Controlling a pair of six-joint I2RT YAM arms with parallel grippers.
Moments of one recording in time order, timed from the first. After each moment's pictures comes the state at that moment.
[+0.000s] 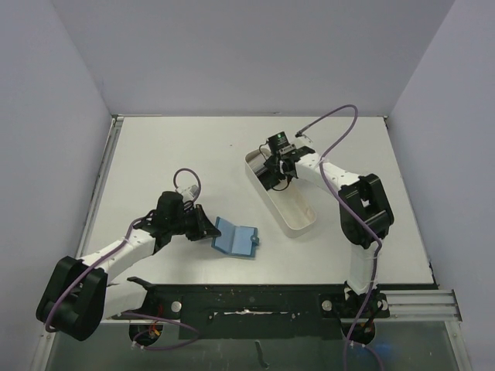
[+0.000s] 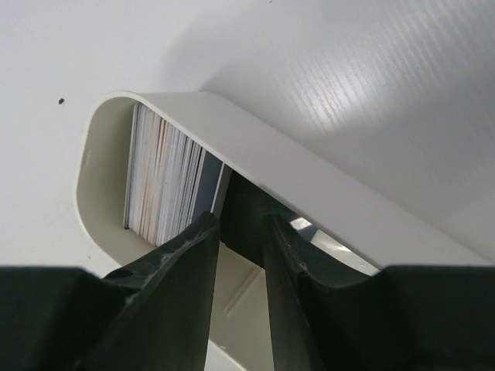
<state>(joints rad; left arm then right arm) -0.41 1.18 0.44 -0.04 0.49 -0.75 0.52 1.94 1.46 -0.47 0.33 1.13</state>
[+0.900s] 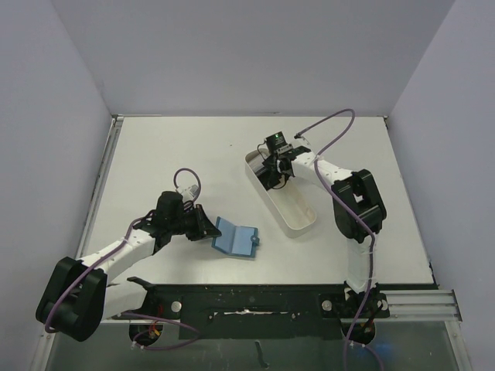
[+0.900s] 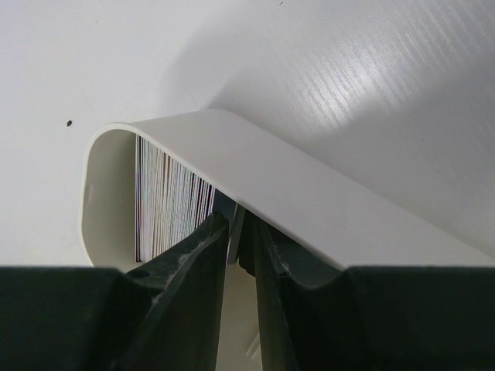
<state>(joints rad) -0.41 1.17 0.44 -0.03 0.50 -0.75 0.50 2.02 1.51 -0.43 0.31 1.21</state>
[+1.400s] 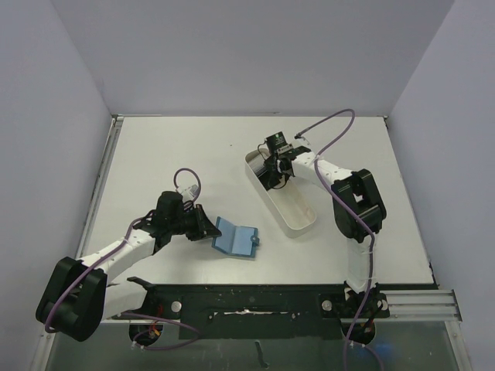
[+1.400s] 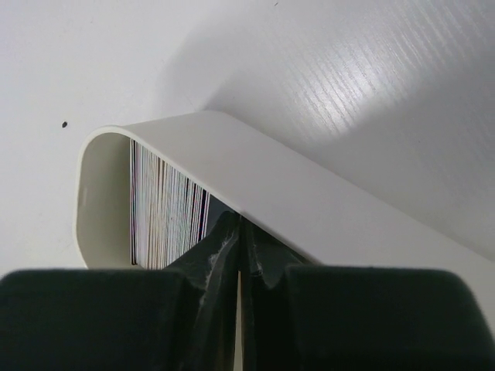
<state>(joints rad) -0.41 1.17 0.44 -0.03 0.51 -0.75 0.50 2.03 1.51 -0.42 0.30 1.21</state>
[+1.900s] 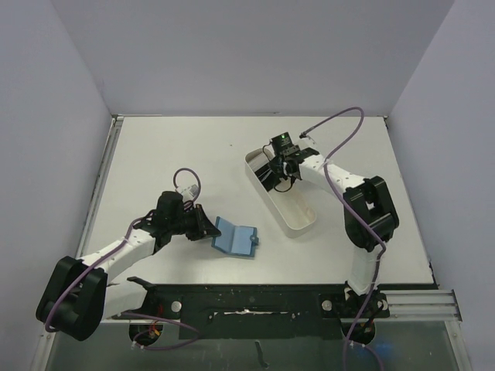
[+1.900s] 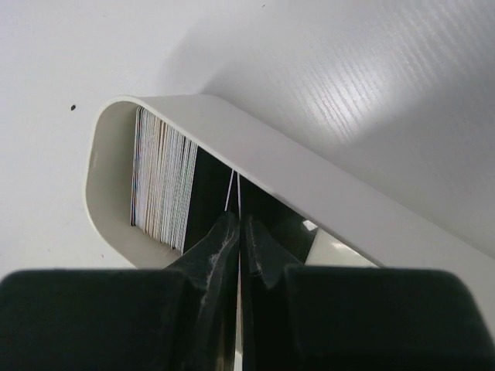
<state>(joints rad) -0.41 1.17 0.44 -0.03 0.50 -0.75 0.50 1.93 1.44 -0.45 0.32 1.18</state>
